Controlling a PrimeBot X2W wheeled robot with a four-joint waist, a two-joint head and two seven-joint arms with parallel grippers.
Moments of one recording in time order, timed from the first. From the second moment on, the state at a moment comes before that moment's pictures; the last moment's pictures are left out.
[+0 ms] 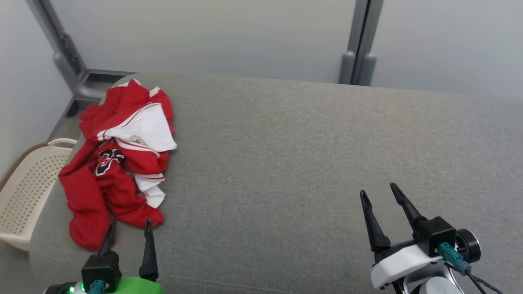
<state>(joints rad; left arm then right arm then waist) 0.09 0.18 -0.17 0.10 -0.19 0.13 -0.15 -0.02 -0.05 0.12 0.18 0.05 0.13 -0.26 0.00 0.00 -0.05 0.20</state>
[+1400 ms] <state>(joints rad) -0.51 0.35 -0.18 0.36 -0.35 -0.08 0.35 -0.07 -0.05 0.15 0.20 0.05 0.13 -0.26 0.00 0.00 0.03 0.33</state>
